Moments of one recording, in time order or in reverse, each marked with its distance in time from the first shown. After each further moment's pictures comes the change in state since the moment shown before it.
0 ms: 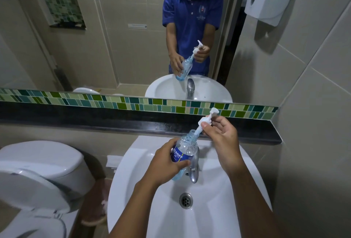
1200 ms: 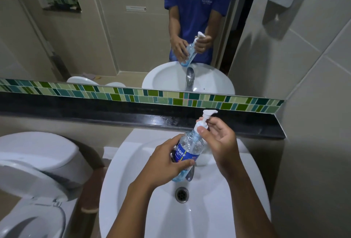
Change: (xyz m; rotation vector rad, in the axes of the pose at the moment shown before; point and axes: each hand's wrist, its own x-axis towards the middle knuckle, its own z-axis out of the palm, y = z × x) left_hand 0.005 0.018 0.013 0.007 -0.068 0.016; right_hand 0.004 0.018 -0.017 0.017 -0.163 -0.040
